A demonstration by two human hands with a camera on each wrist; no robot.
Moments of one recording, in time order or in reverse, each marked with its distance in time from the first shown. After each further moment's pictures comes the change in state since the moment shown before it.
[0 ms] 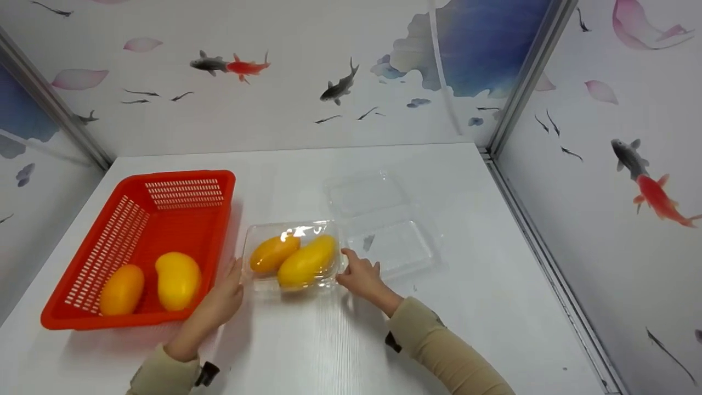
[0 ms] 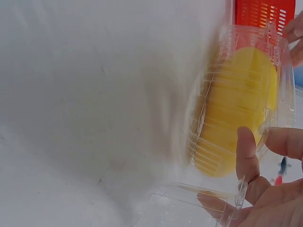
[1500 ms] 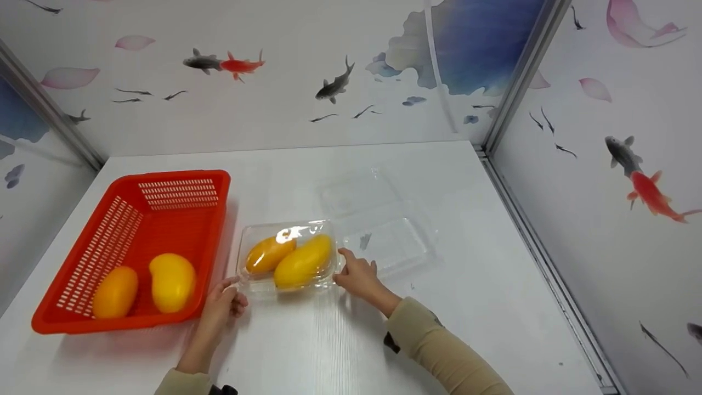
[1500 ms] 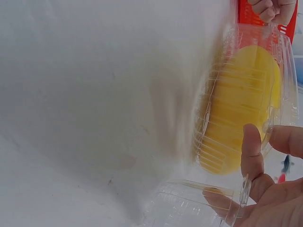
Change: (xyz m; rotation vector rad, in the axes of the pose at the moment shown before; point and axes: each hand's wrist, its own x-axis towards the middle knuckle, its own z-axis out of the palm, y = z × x) left_hand 0.004 -0.042 0.049 -0.942 0.152 -0.395; right_hand 0.000 0.005 0.002 0.006 0.005 -0.008
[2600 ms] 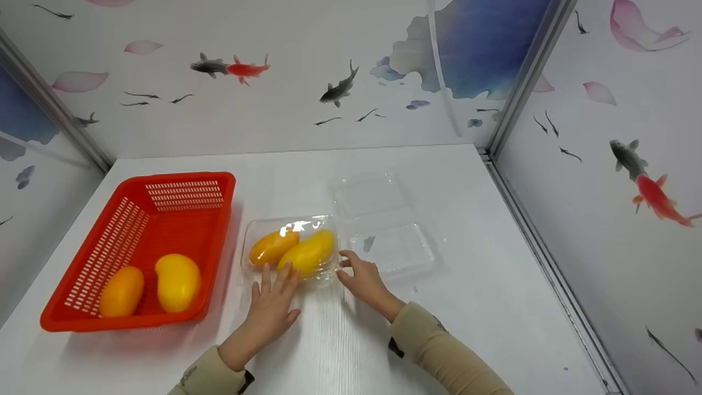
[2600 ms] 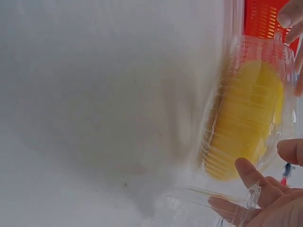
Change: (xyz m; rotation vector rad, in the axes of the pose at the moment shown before) left_hand -0.037 0.029 0.072 1.339 -0.139 0.629; right_hand -0.004 0.005 0.007 0.074 0.131 -0.105
